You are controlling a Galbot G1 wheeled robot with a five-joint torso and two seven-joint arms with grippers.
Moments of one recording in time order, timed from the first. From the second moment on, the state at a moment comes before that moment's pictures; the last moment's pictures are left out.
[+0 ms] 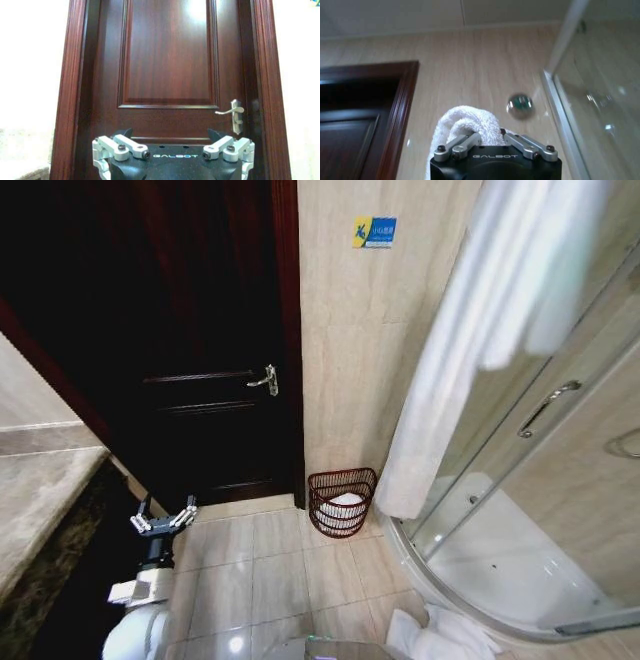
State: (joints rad) left arm 1.70 -1.43 -0.89 -2.02 -0.34 -0.40 0.04; right arm 0.78 0.82 -0.31 1.42 1.35 -0.27 0.38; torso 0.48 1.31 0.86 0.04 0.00
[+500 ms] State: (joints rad) left arm 1.73 -1.43 -0.92 -2.03 -0.38 -0.42 0.05; right arm 0.84 1.02 -0.31 1.14 1.10 -0.28 0.27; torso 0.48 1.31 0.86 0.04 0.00
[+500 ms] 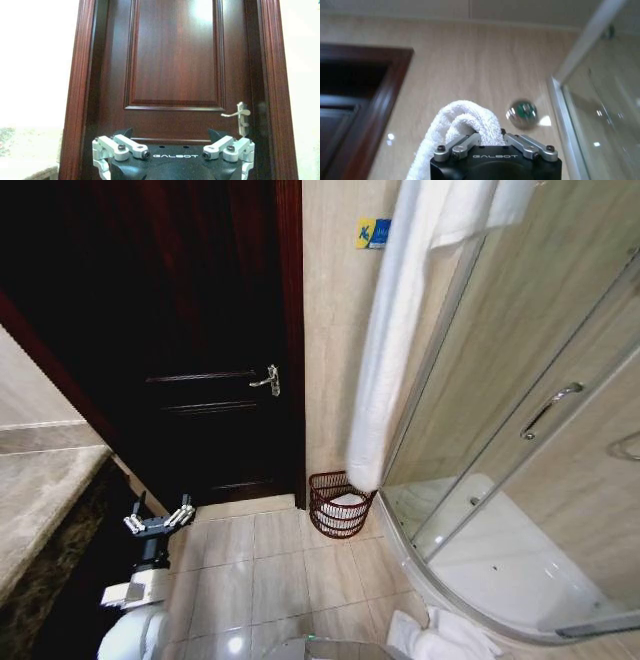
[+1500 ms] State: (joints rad) left arm 1.69 -1.39 -0.91 -2.01 -0.38 -0.39 0.05; right arm 0.51 1.04 -0.24 1.24 0.98 -0.22 0.29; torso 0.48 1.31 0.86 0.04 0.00
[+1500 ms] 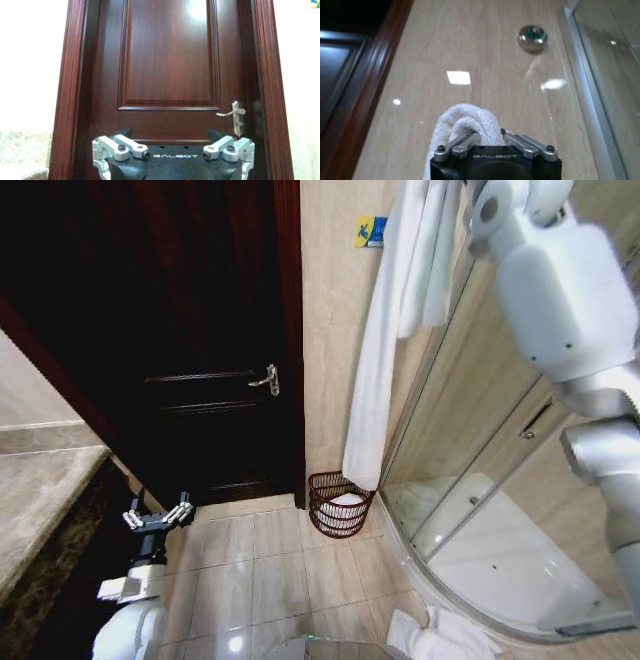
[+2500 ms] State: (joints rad) left arm 1.72 -1.42 -0.92 -2.02 -0.38 -0.44 0.08; right arm 0.40 1.05 -0.24 1.27 0.98 -0.22 0.28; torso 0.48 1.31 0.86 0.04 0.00
